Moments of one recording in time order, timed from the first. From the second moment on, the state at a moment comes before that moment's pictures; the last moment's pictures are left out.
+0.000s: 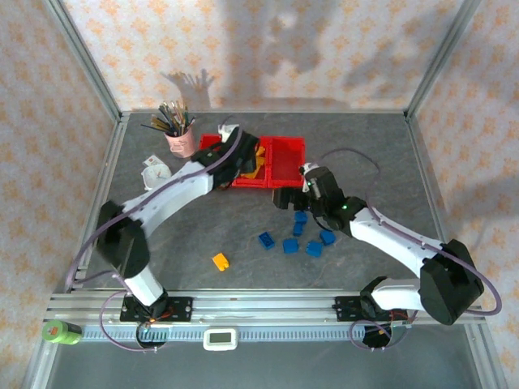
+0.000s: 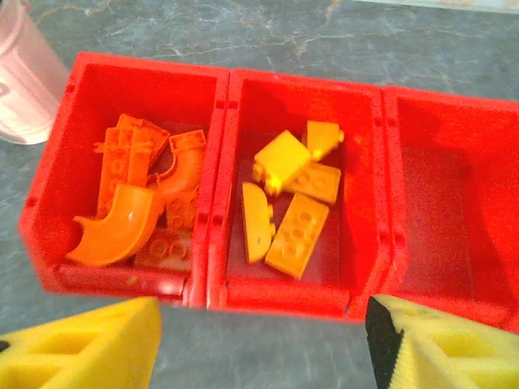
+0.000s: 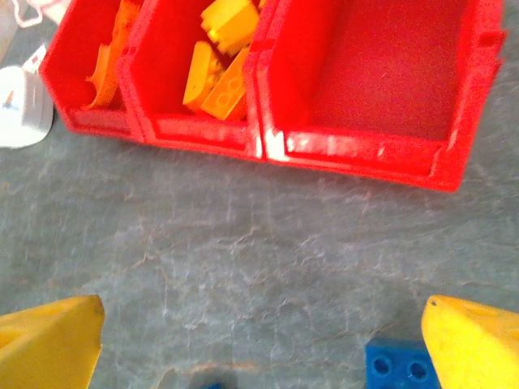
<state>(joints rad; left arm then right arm) -0.62 1.62 1.40 -0.67 -0.44 -0.61 0.63 1.26 0.79 -0.22 -0.03 0.51</state>
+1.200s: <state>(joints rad) -1.01 1.28 0.61 -0.67 -0.25 -1.21 0.95 1.29 0.61 -0.11 0.04 0.63</state>
